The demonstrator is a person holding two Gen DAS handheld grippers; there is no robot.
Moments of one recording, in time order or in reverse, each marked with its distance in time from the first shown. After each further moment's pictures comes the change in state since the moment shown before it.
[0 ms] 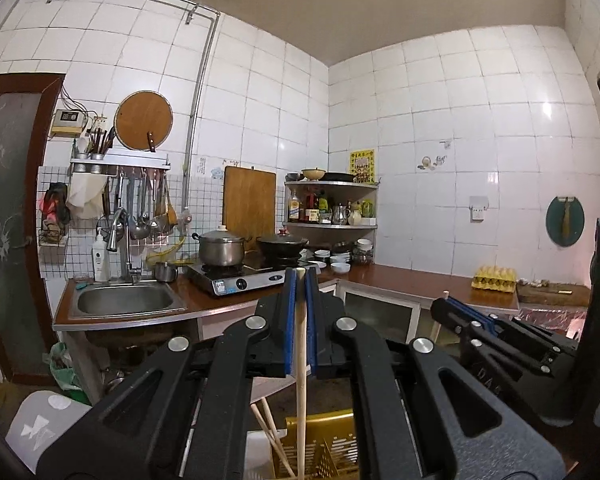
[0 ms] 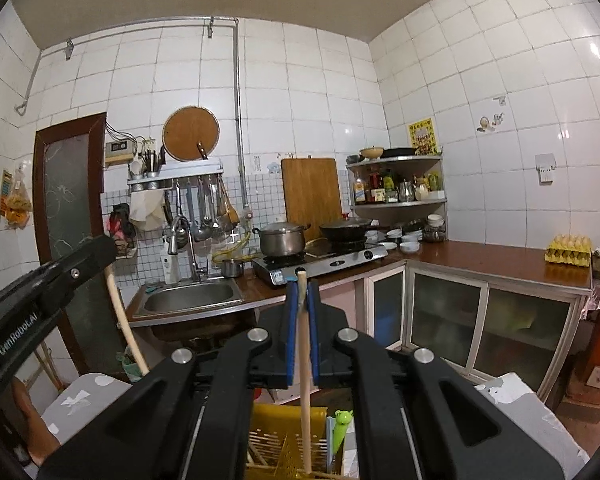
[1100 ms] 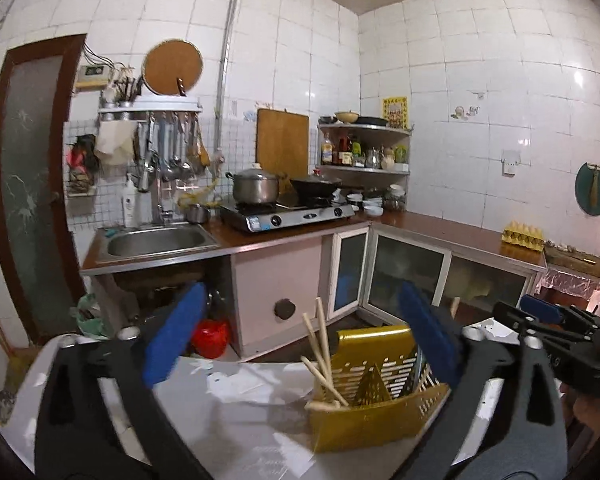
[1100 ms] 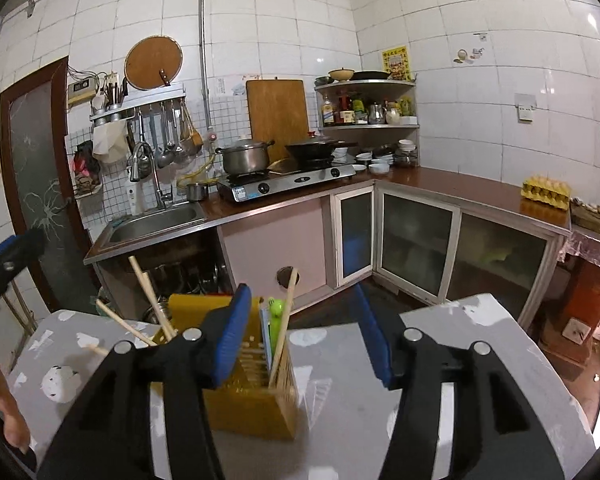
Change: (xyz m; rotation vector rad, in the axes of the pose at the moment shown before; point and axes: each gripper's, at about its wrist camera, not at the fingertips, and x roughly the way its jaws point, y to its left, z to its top) left arm -0.029 0.037 -0.066 -0.018 0.180 0.120; right arm -0.006 -0.054 -0.078 0.022 0.267 -0.095
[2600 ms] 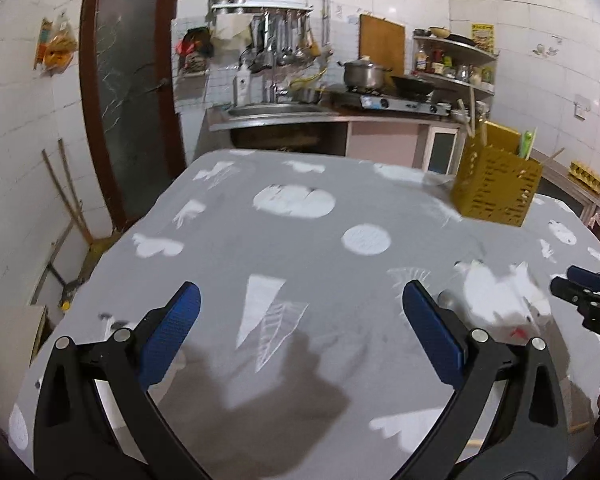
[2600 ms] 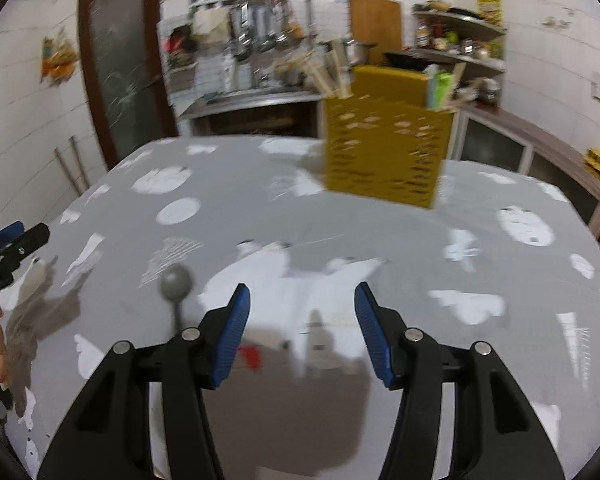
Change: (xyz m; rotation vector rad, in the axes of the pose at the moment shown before) left arm -0.184 0.165 -0.200 -0.103 0.359 0.283; right arm -0.096 0.121 -0.214 -0.221 0.352 0.257
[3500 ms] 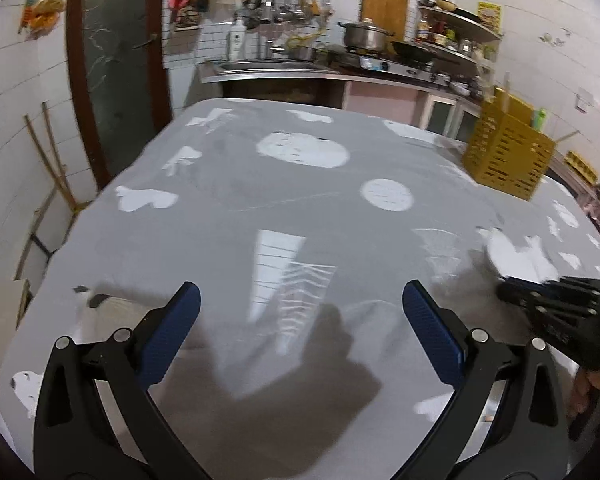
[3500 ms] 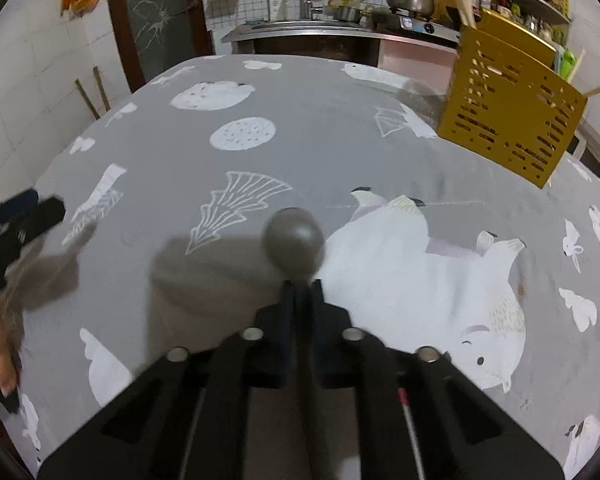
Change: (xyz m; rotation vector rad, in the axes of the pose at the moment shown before) left arm 0.041 0.018 -0.012 -0.016 0.147 -0.083; right arm 0.073 0.064 -0.003 -0.066 0.207 0.058
